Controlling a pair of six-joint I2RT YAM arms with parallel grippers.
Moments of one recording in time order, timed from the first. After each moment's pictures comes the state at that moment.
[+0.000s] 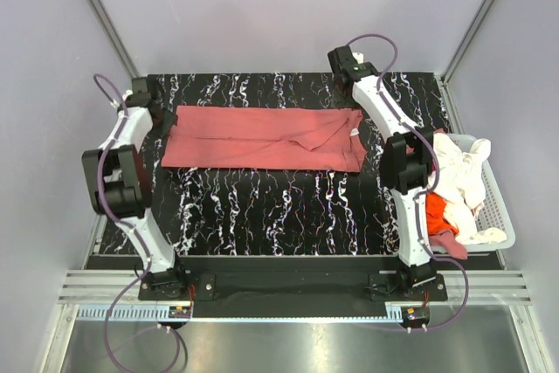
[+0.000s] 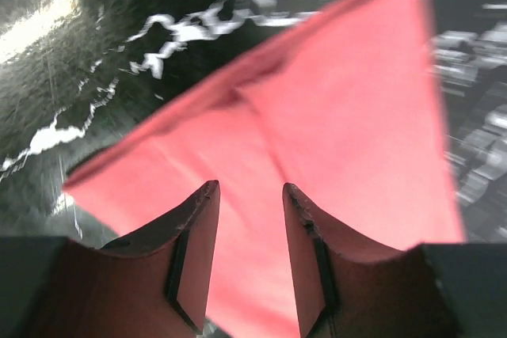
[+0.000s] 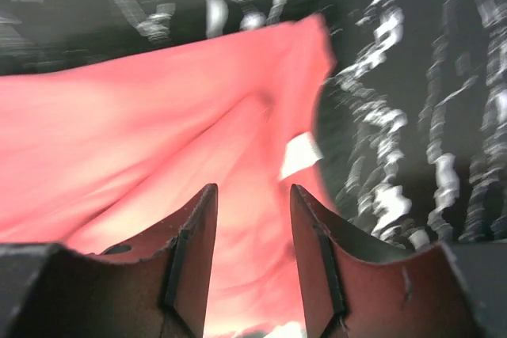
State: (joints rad) left arm 0.17 1.91 1.46 -0.56 -0.11 -0.91; right arm 0.33 2.33 2.23 -0.92 0.41 0.33
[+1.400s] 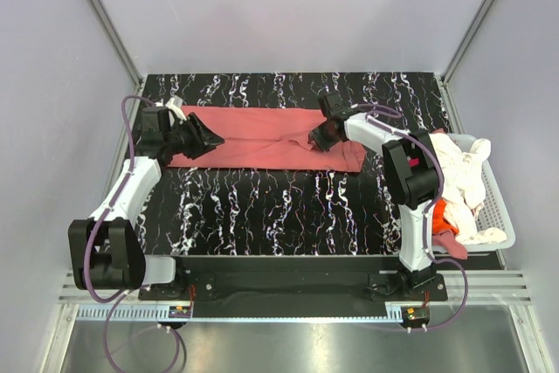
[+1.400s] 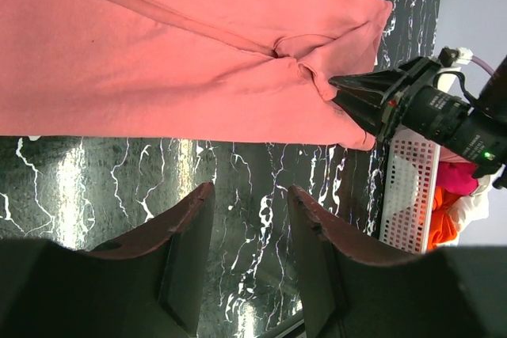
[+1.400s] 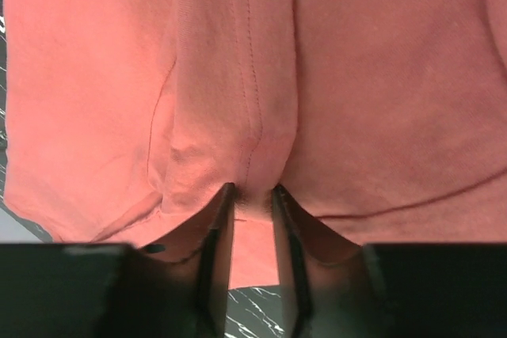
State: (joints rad) left arm 0.00 1.32 0.94 -0.29 0.51 -0.63; right arm 0.42 2.08 1.52 -0.49 0.04 1.33
